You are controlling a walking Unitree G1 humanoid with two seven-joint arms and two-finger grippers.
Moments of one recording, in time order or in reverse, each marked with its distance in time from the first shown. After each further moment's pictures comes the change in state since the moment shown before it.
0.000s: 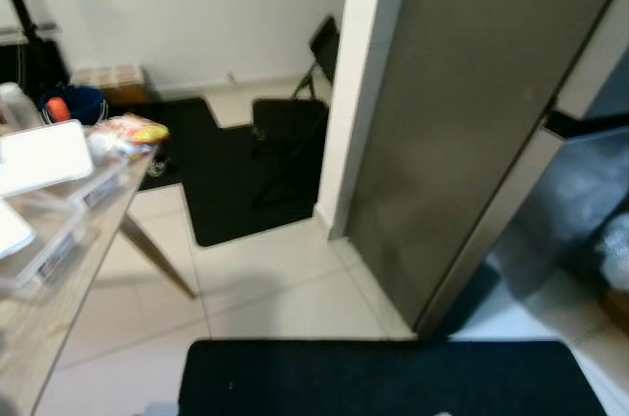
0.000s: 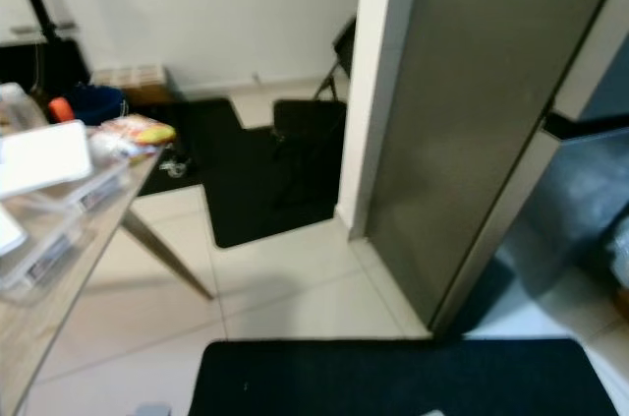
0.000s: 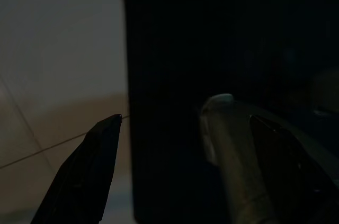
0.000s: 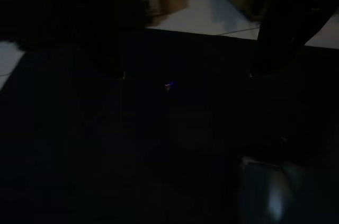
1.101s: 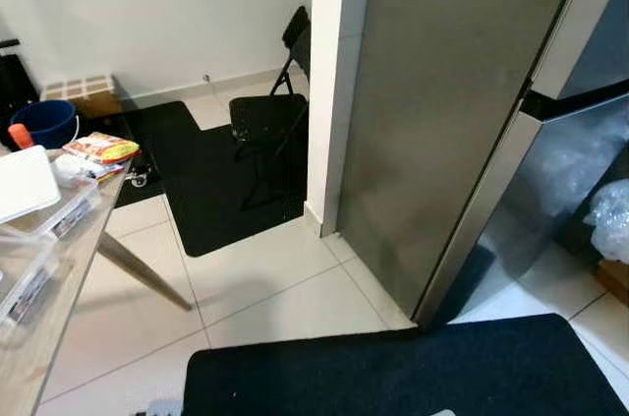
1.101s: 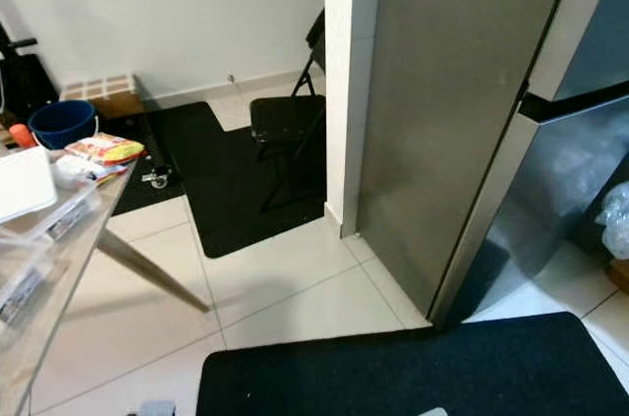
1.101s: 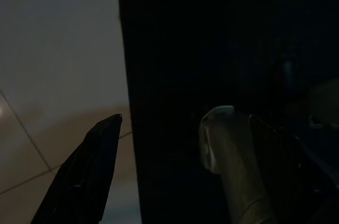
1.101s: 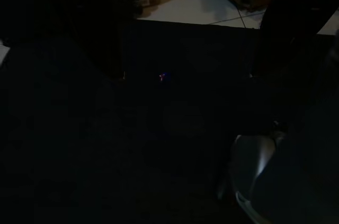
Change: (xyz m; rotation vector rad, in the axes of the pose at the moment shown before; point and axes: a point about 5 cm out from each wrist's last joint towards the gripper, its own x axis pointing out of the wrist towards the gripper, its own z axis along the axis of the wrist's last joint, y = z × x) left arm 0.005 -0.008 0.016 0.005 -0.029 -0.034; right arm -0.001 -0.005 -0.008 0.010 0.010 -0.017
